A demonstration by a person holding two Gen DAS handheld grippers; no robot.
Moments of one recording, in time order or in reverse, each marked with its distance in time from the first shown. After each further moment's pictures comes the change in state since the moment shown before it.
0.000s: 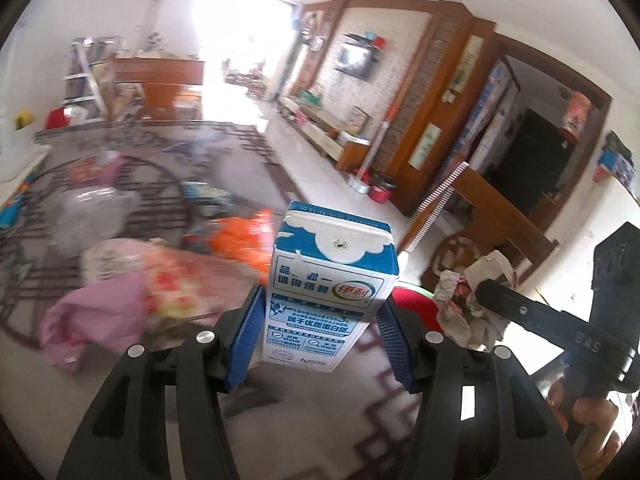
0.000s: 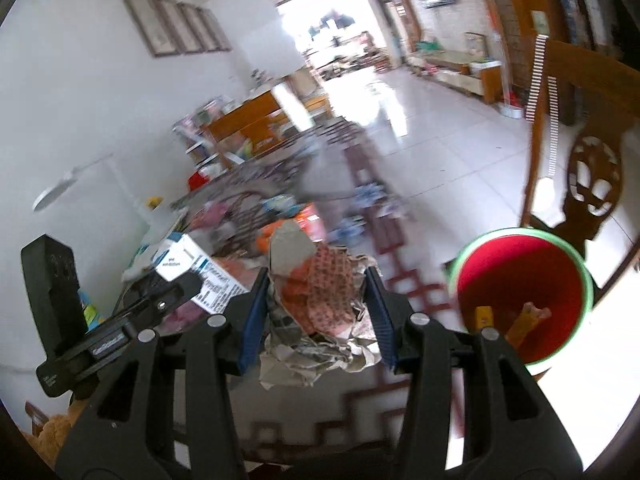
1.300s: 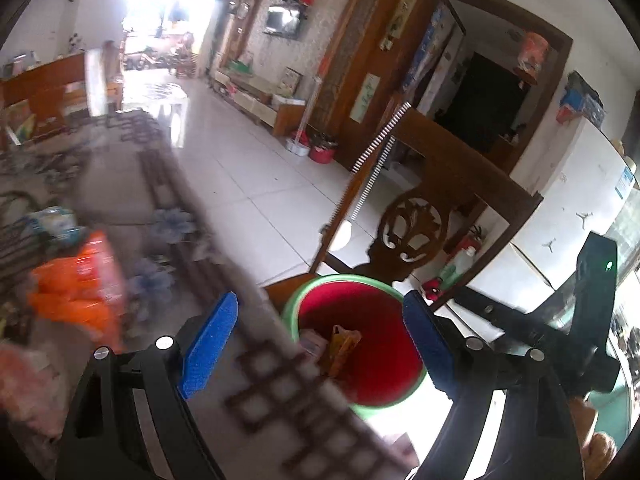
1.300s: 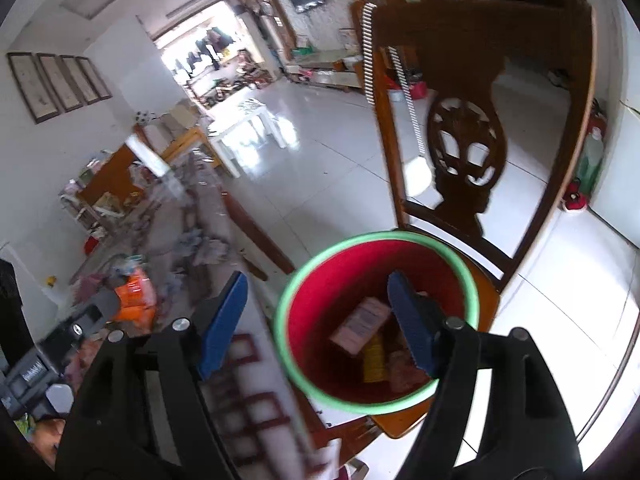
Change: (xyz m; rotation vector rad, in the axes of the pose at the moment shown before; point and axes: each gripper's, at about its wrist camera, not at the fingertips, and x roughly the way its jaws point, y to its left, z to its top) left arm 0.127 -0.091 0.025 0.148 0.125 -0.137; right arm 0.000 -0.140 0.019 0.228 -0.056 -0.310
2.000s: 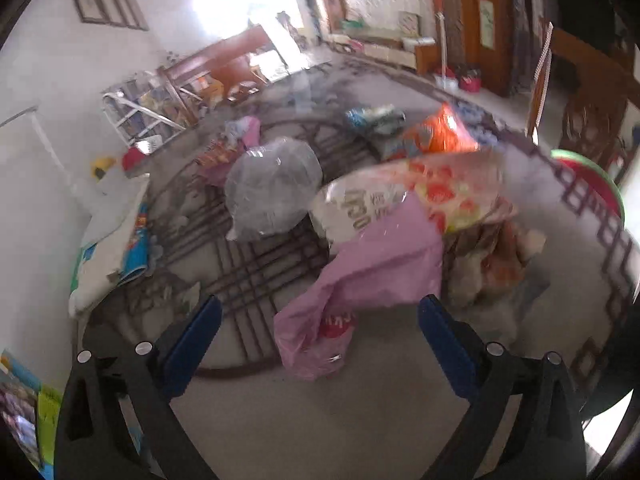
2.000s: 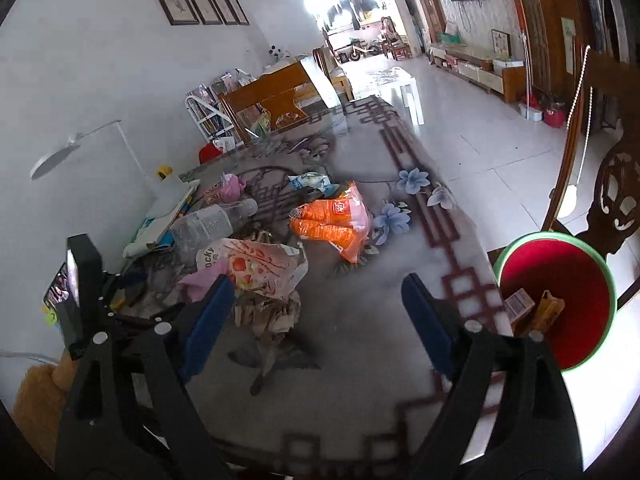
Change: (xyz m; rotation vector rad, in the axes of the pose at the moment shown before) left arm -0.154 0.206 -0.077 0.169 0.227 0.597; right arm -0.016 0.201 -0.071 -0.334 0.141 0.335
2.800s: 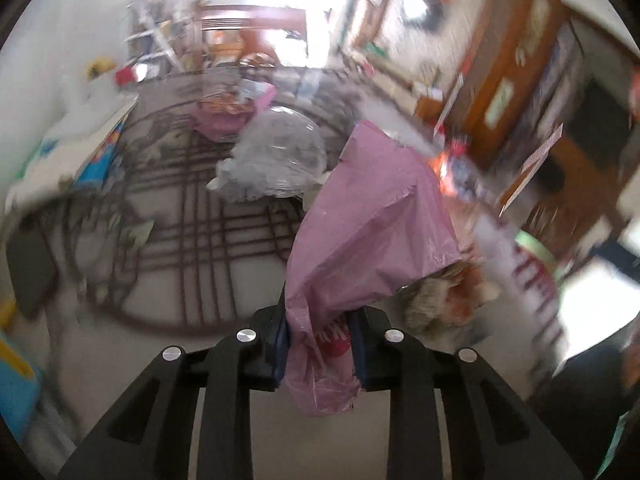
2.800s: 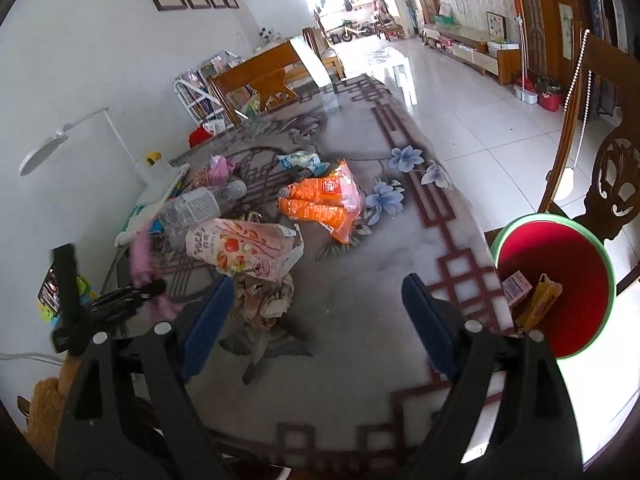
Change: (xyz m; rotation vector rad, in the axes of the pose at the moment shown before) left arm -0.005 0.038 -0.033 -0.430 -0.067 -0.266; right arm 0.012 0.000 -0.005 0.009 0.075 -0.028
